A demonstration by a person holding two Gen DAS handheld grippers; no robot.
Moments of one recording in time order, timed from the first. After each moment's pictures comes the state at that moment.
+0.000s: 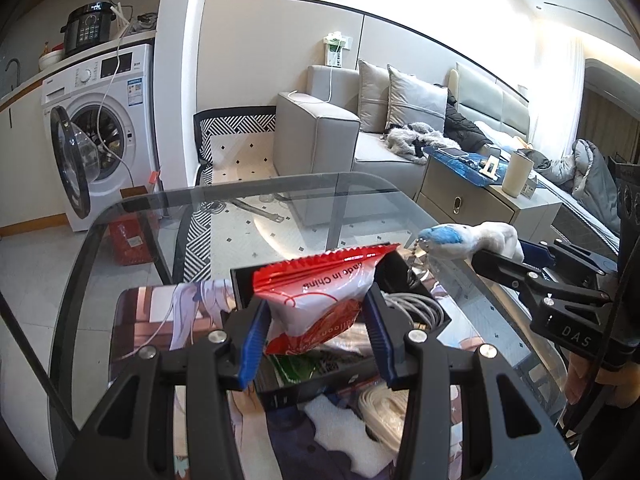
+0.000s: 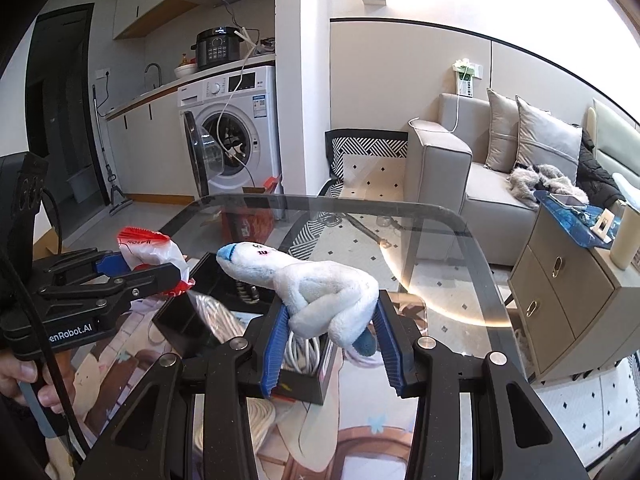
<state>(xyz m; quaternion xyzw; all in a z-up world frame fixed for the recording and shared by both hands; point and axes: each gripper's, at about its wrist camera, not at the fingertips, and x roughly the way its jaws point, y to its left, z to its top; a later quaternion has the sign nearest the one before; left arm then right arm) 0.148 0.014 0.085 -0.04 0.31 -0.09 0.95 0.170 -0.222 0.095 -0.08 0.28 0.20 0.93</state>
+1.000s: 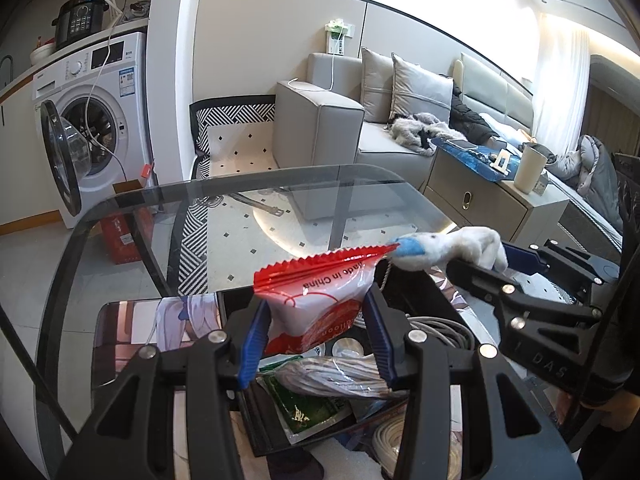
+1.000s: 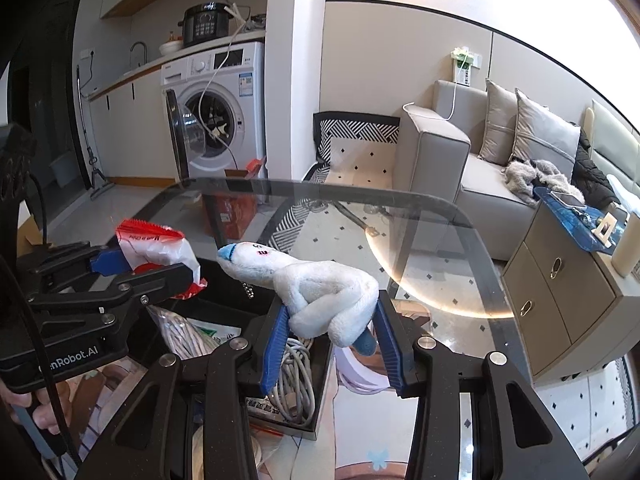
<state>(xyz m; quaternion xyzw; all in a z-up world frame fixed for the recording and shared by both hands) 0.199 0.011 0.067 -0.04 0.33 -0.09 0.94 0.227 -0.187 0.070 -0.11 0.31 0.17 0.93</state>
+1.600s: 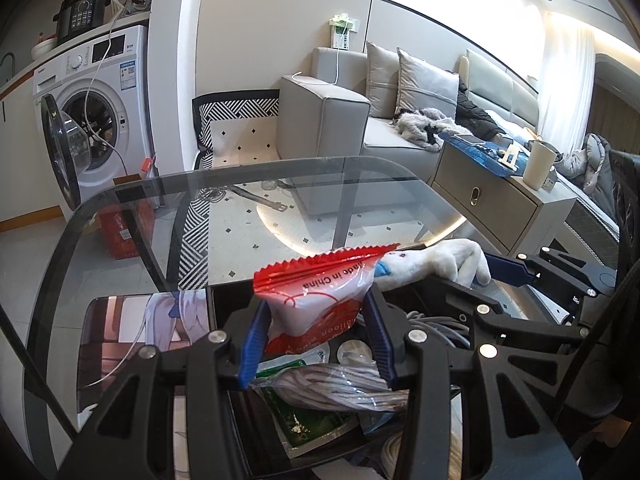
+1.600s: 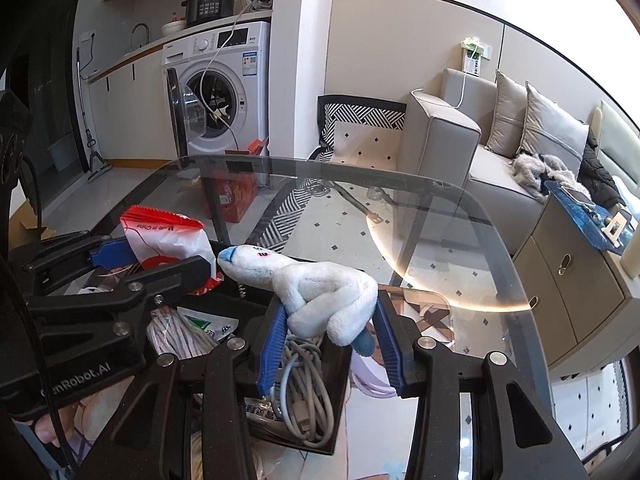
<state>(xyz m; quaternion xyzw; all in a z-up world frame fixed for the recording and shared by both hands) 0.213 0.005 0.047 -0.04 0.33 -0.08 0.94 0.247 -0.168 0.038 -0.13 0.34 0.17 0.92</state>
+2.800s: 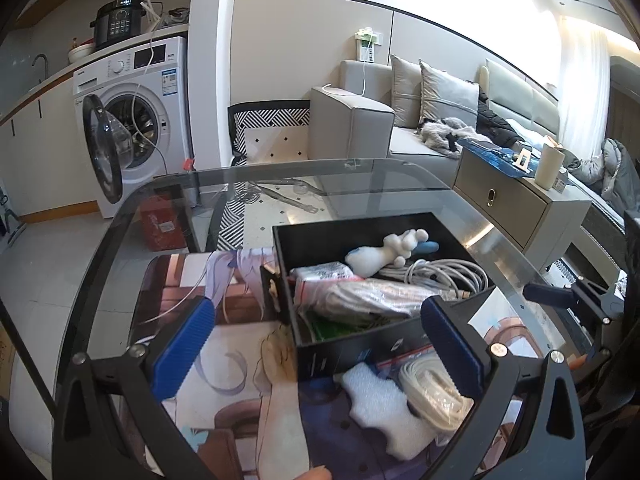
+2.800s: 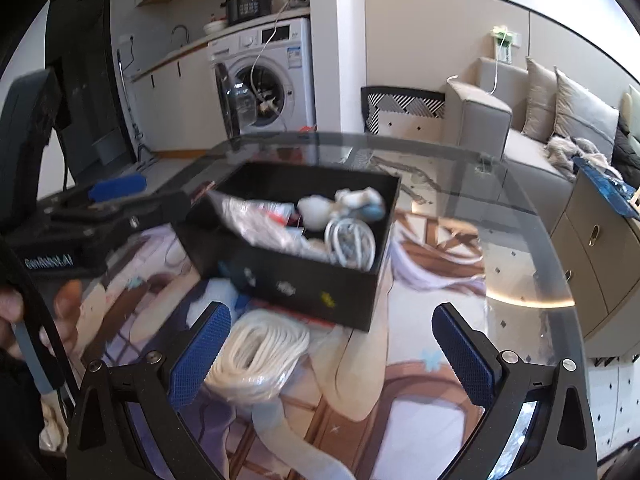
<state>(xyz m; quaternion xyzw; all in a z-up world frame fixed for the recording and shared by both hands) 0.126 0.025 0.051 -0.04 0.31 -0.03 0.95 0.153 -0.214 0.020 -0.10 0.36 0.26 0.89</state>
